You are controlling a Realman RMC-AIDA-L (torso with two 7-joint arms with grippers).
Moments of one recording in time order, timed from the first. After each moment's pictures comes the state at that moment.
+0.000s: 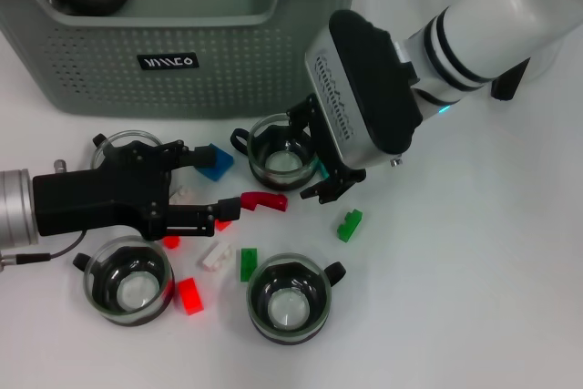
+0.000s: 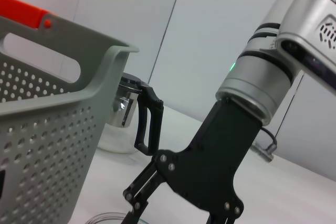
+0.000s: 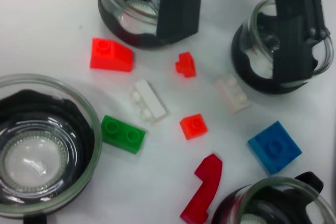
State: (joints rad) left arm -0.42 -2.10 0.41 0.59 2.20 1.76 -1.23; right arm 0.98 2.11 -1.69 -0.73 -2.19 -1.10 1.45
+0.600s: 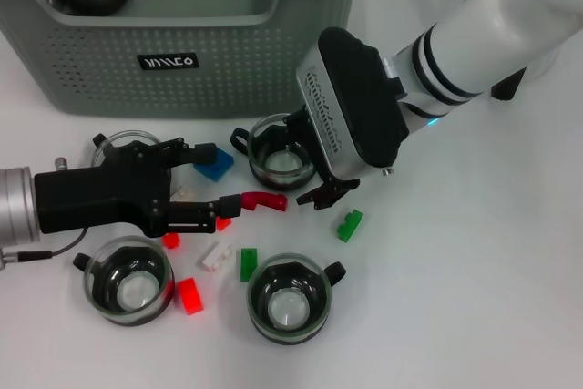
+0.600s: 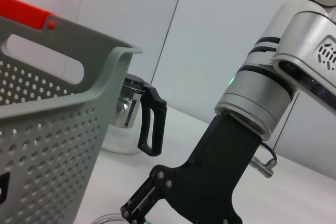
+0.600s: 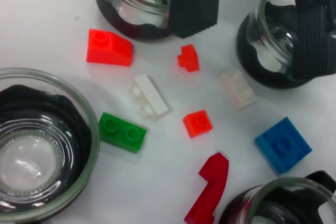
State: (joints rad) left arm -0.42 -2.10 0.41 0.59 2.19 1.74 -1.23; right arm 1.01 2.12 -1.77 -0.66 -2.12 -1.02 1.45
